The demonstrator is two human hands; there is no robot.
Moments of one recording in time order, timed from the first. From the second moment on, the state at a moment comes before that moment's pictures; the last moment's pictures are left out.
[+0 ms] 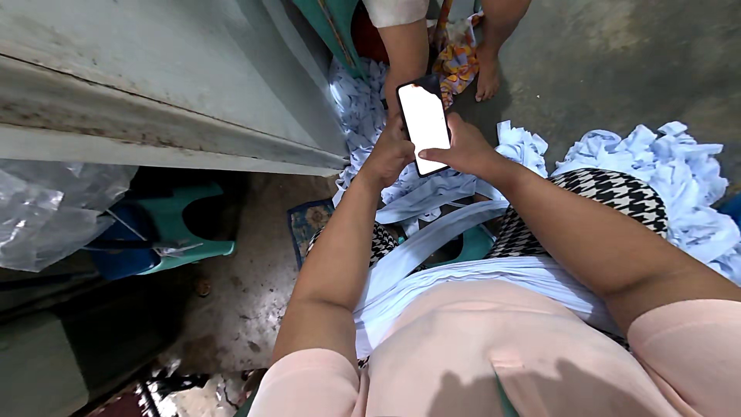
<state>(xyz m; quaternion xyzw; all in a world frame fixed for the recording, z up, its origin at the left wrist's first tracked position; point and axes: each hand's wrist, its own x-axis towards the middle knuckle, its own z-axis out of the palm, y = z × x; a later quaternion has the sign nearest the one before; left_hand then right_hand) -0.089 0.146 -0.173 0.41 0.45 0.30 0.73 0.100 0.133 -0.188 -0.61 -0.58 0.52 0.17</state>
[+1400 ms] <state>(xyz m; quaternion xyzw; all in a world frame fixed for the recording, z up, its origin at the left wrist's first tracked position) -0.093 0.148 -0.169 0.38 0.44 0.33 0.74 0.106 0.141 -0.188 -0.56 -0.52 0.58 0.27</state>
